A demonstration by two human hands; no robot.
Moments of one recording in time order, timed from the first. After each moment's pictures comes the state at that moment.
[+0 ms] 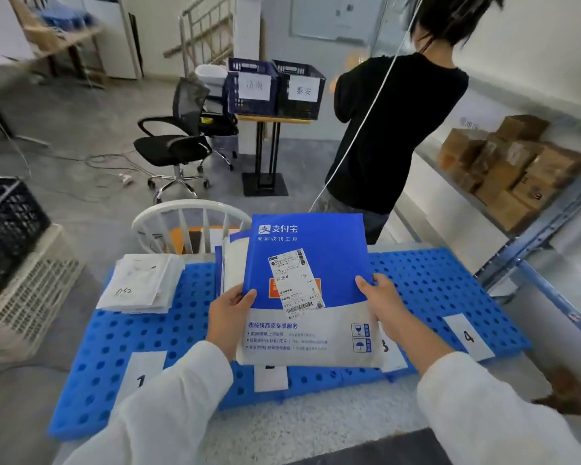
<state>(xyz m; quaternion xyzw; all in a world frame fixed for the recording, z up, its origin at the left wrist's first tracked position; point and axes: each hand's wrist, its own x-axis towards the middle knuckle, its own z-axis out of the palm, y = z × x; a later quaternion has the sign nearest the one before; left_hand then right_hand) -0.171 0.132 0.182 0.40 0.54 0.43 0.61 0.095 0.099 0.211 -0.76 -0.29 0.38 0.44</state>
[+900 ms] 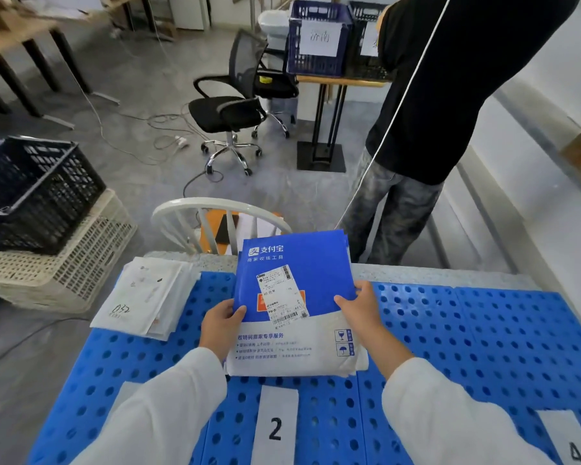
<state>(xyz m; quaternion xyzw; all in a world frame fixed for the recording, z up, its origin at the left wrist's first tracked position) -0.167 0.285 0.086 0.41 0.71 0.32 0.48 0.089 0.304 0.100 -0.77 -0.36 0.41 0.32</state>
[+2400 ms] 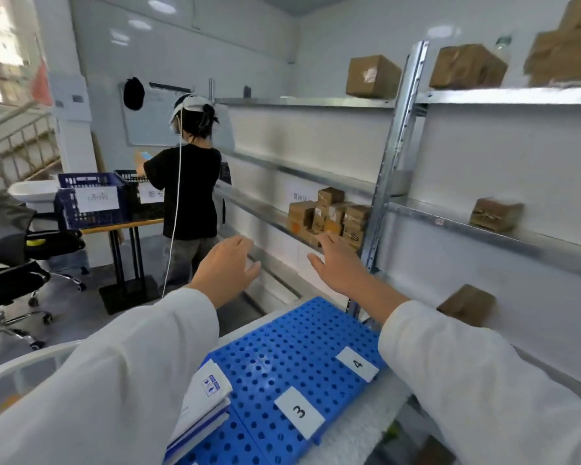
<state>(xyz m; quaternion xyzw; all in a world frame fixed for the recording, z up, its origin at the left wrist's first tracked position) -0.023 0.190 0.423 0.93 0.22 0.27 0.07 0.159 0.047 0.432 -0.84 -0.50 -0.11 0.20</state>
